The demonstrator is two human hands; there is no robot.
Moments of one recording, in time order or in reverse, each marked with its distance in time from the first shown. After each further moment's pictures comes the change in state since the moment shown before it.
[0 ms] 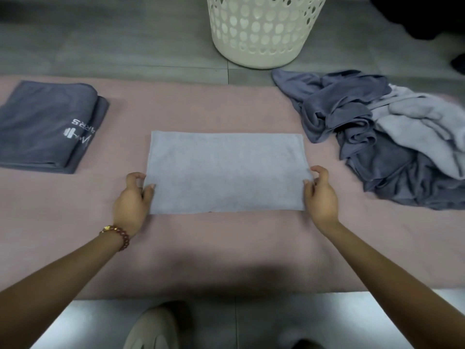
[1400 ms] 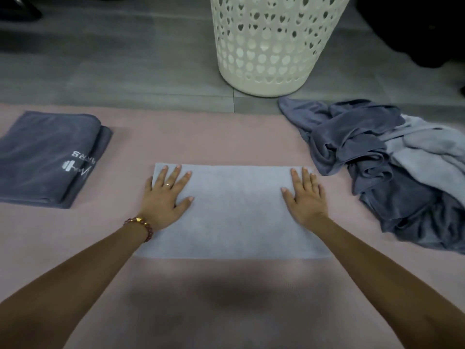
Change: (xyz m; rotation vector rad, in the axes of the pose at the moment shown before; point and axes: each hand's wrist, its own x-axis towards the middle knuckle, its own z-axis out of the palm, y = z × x) left_hand 0.090 0.035 0.036 0.507 -0.262 0.453; right_hand 0.091 -0.024 0.047 -0.498 -0.351 -0.068
